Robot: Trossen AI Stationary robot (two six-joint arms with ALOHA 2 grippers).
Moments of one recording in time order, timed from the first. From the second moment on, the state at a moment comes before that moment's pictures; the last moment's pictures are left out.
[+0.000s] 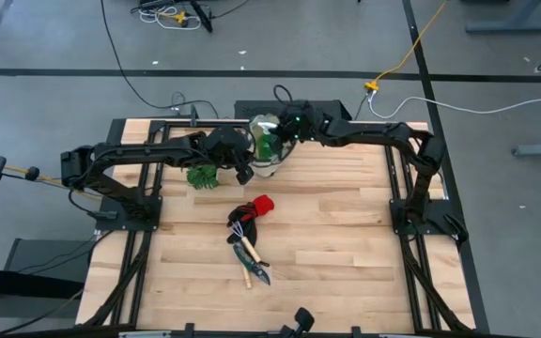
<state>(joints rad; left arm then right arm) 0.32 1.41 0.99 -0.26 -0.14 -0.14 -0.48 1.86 1.30 0.00 0.01 0.18</state>
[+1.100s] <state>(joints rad) 0.32 1.41 0.99 -0.26 -0.14 -0.15 -0.48 1.86 1.28 0.00 -0.02 0.19</state>
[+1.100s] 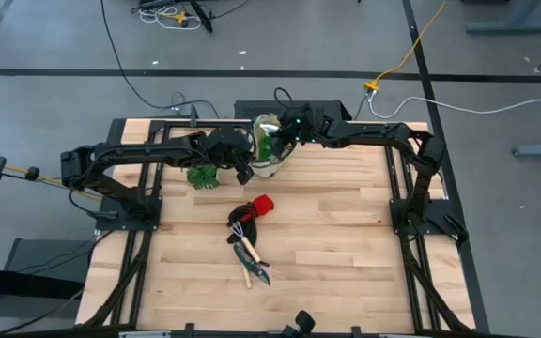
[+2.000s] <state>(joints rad) 0.32 1.41 0.99 -0.26 -0.14 -0.15 -0.47 1.81 1.28 -0.01 -0.01 0.18</state>
